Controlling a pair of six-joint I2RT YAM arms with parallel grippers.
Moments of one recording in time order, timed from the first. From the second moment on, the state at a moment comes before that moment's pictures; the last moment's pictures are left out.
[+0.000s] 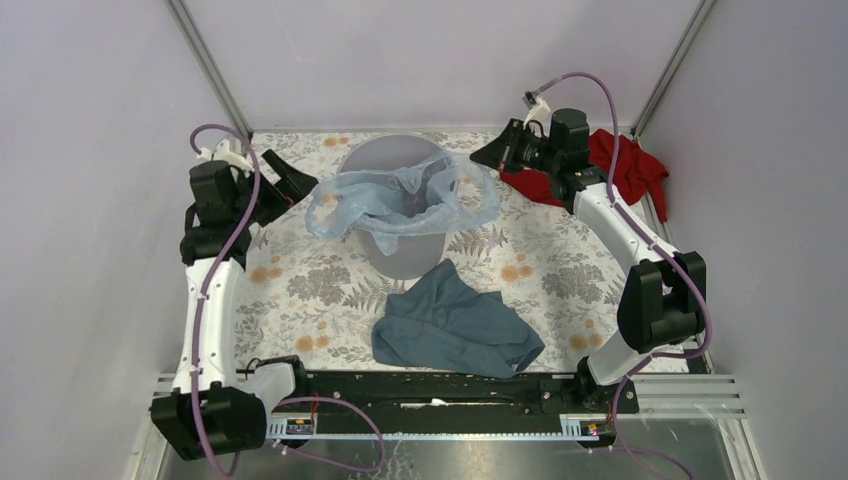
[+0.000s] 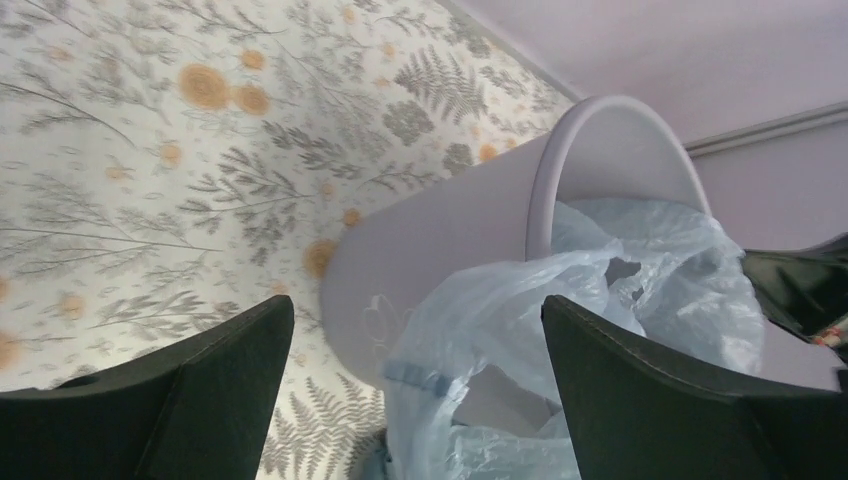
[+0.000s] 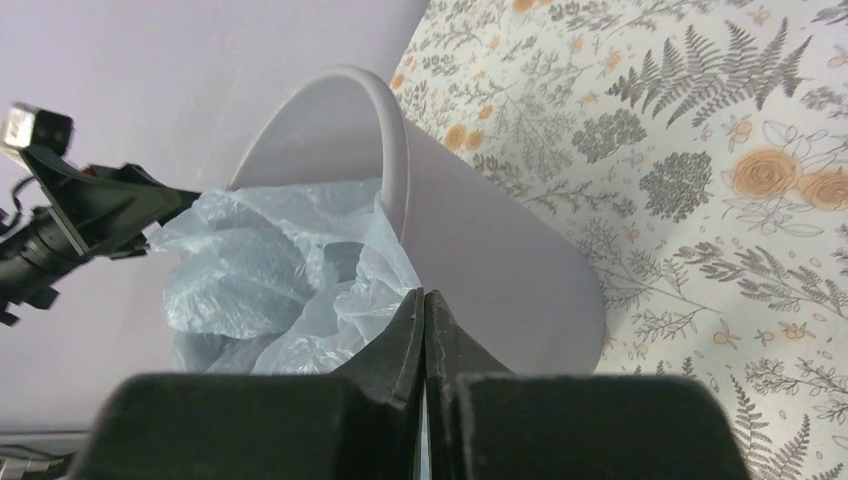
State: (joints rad) left arm 0.13 1.06 1.14 -0.54 0.33 -0.55; right arm 0.25 1.61 1.31 0.03 -0.69 0.62
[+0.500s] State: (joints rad) left arm 0.27 0.93 0.77 -0.09 0.78 -0.88; right arm 0.24 1.62 1.31 0.07 -0.62 0.65
